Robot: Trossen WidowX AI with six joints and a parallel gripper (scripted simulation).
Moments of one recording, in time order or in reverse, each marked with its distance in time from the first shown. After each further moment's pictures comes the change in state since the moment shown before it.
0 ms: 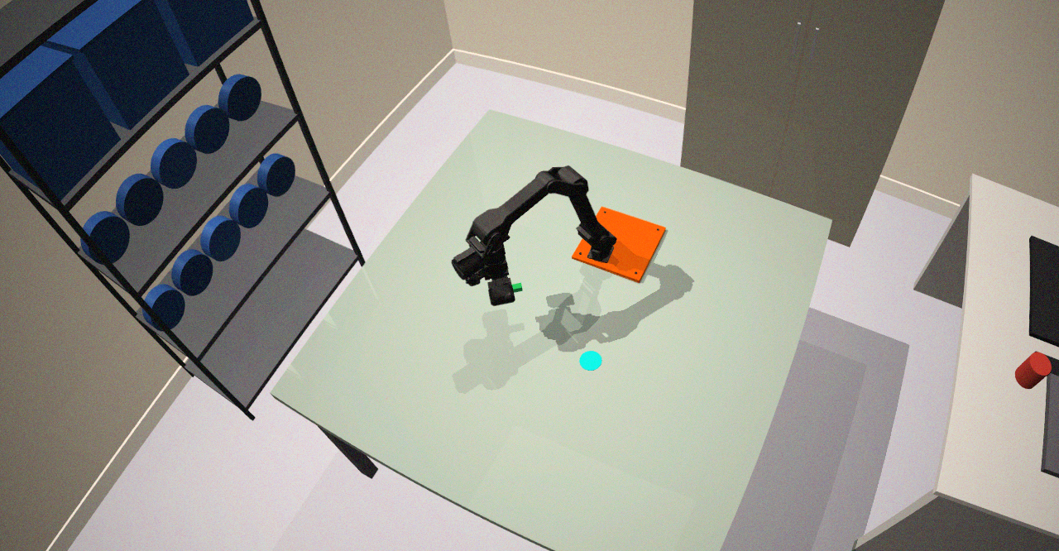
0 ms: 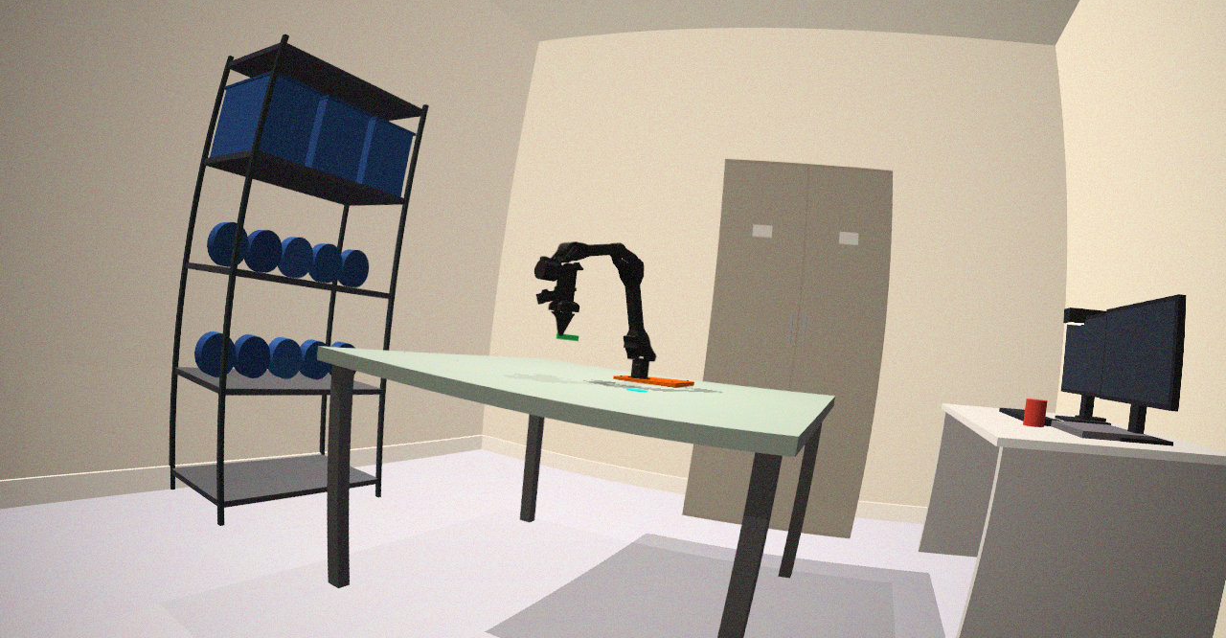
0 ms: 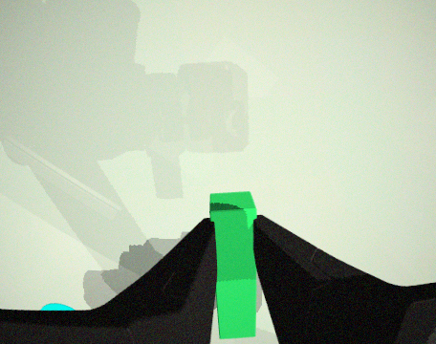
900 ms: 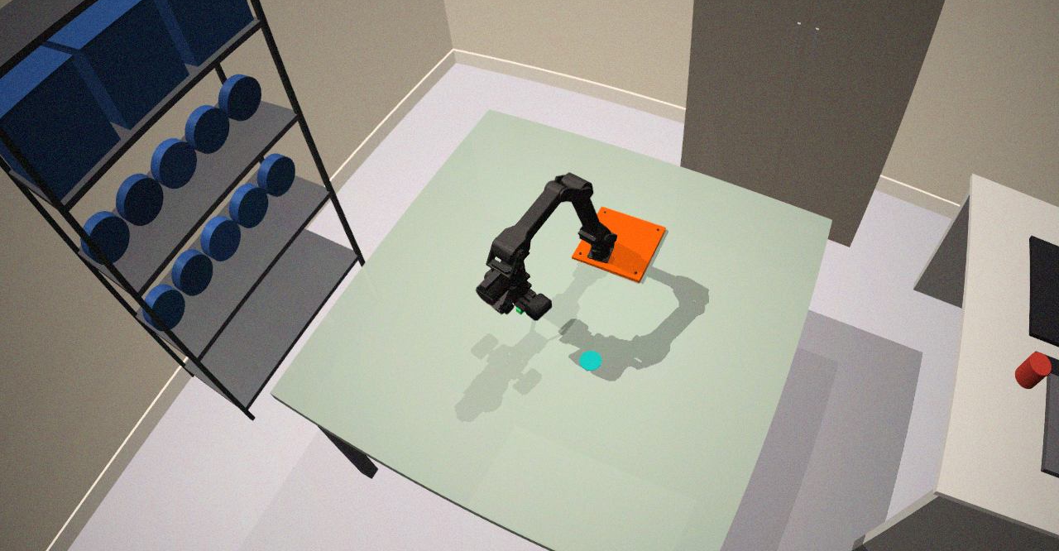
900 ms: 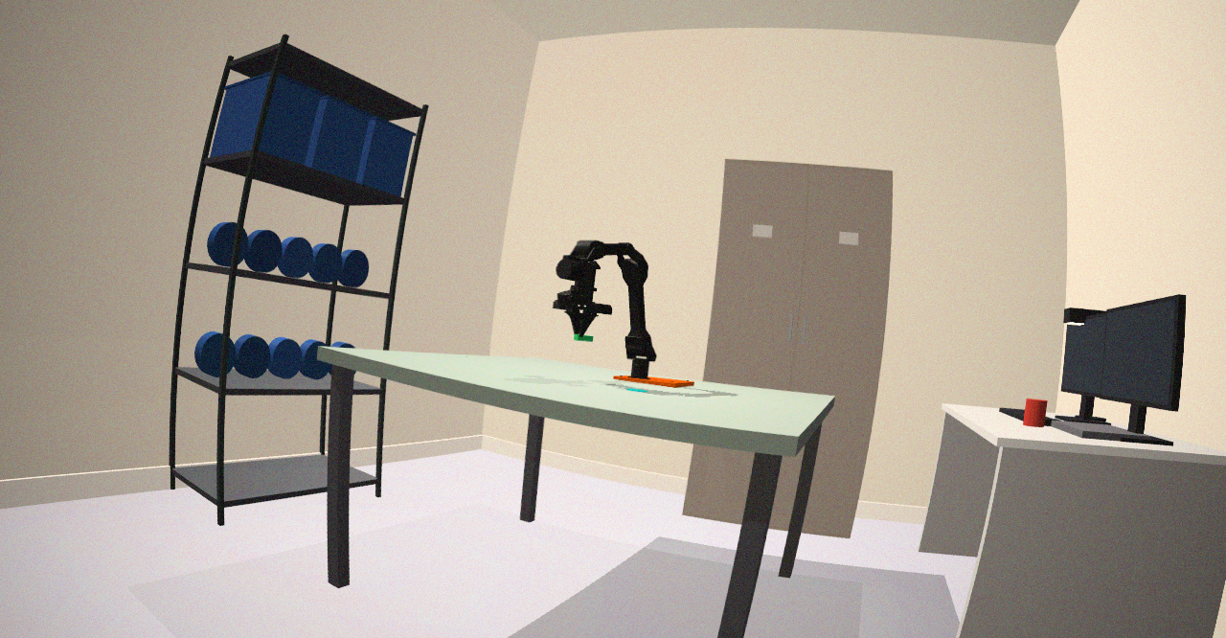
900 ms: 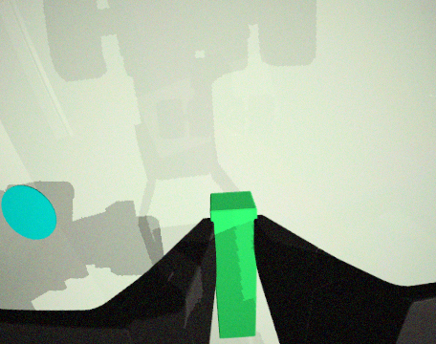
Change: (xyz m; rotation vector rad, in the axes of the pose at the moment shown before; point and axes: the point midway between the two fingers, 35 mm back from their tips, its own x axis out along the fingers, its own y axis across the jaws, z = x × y) arm -0.004 0.072 -0.041 -0.618 0.007 0.001
